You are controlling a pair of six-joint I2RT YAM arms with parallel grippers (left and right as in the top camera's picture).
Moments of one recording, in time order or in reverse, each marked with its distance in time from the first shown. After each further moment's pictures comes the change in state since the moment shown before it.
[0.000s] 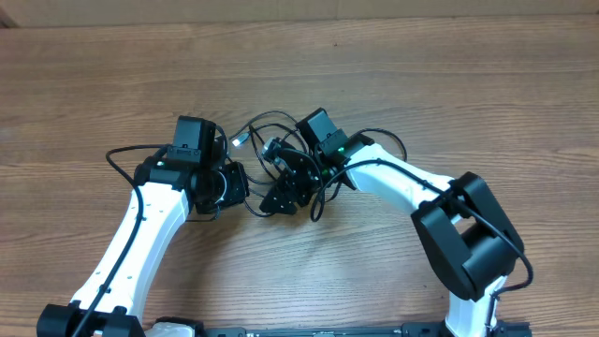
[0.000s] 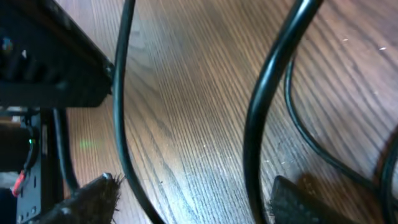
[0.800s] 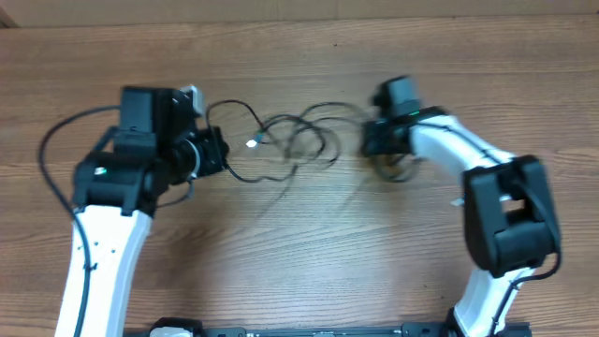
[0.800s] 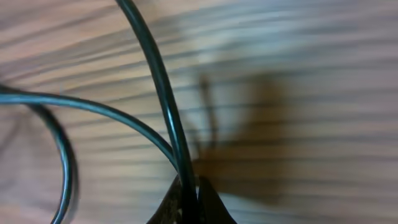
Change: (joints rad) left arm 0.068 -0.151 0.378 -0.195 -0.003 0.082; right arm -0.435 0.006 0.000 -0.070 0.634 0.464
